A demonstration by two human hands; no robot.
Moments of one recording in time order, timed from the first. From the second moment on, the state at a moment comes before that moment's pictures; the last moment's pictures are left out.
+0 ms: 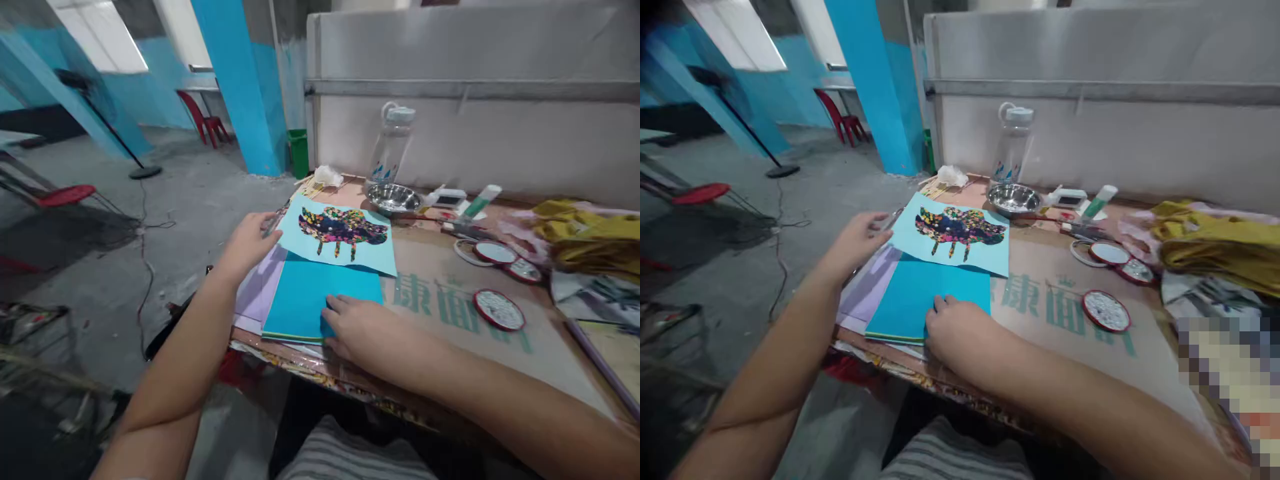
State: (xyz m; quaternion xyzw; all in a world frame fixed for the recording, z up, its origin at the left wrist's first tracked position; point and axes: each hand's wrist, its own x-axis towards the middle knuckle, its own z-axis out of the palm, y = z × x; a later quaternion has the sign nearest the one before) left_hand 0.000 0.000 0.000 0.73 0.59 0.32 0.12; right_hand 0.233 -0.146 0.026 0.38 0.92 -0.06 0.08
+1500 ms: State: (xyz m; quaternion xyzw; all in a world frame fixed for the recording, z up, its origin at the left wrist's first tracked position) left_hand 0.021 -0.064 0.004 0.85 0.37 0.04 0.36; right_hand 0.274 -0.114 -0.031 0.42 0.52 -0.59 -0.45
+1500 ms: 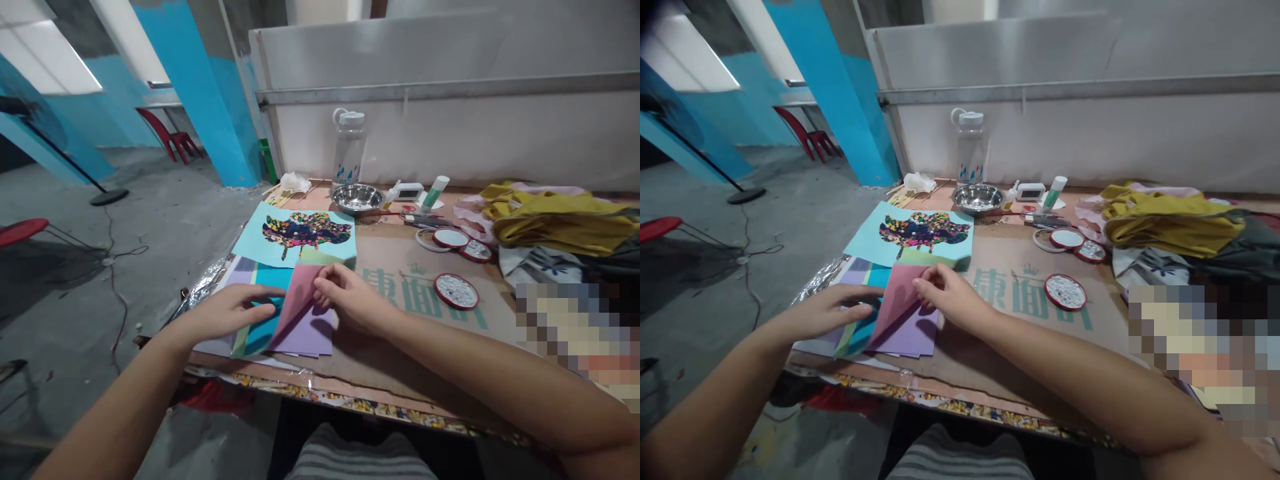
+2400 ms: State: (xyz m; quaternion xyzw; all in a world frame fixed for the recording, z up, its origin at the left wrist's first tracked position) left_hand 0.062 -0.066 -0.012 0.87 0.34 0.12 0.35; right_hand 0.269 -0.119 -0.036 0.42 0.57 -0.56 -0.44
